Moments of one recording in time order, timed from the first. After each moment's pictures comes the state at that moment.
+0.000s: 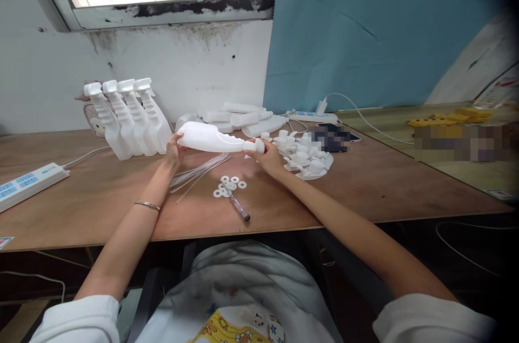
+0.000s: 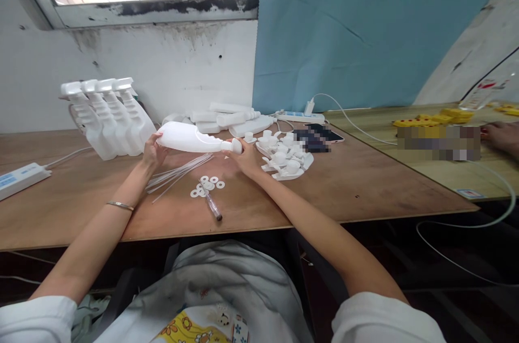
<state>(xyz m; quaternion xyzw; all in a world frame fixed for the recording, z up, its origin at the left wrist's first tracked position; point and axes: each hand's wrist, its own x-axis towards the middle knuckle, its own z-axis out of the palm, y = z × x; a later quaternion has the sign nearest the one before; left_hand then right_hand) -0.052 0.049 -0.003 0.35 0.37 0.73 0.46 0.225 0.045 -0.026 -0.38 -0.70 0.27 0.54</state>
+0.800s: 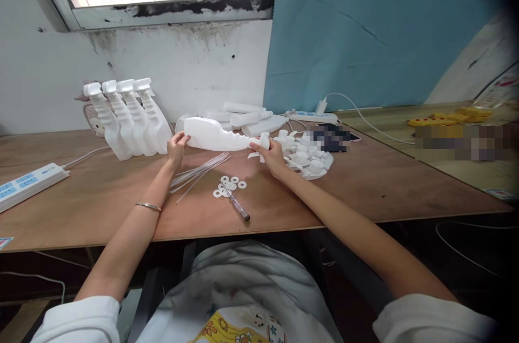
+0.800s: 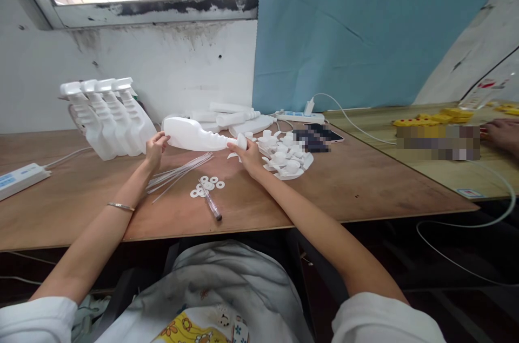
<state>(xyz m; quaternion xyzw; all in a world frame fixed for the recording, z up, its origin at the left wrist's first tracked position) -0.054 0.052 -0.008 0.46 0.48 0.70 0.25 0.226 0.056 -0.030 -0.41 -0.60 0.35 0.59</state>
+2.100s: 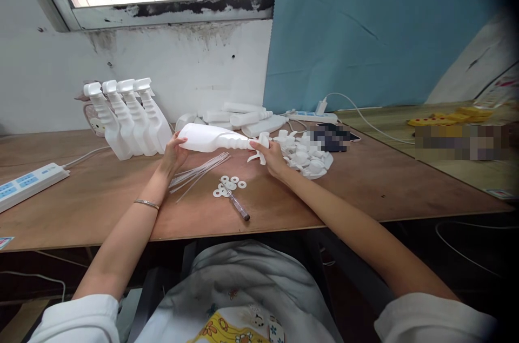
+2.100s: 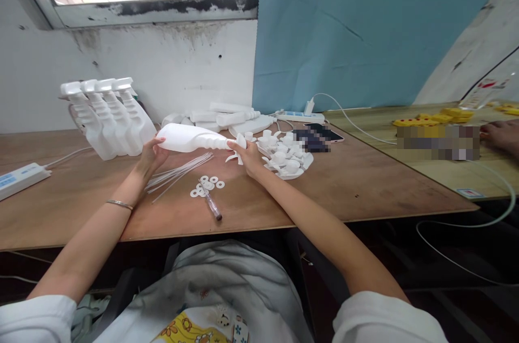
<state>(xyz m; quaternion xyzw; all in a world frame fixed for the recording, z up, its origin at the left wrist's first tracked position) -0.055 0.042 -0.005 0.40 0.27 0.72 0.50 0.222 0.049 -0.024 -0.36 -0.54 0.49 0.58</state>
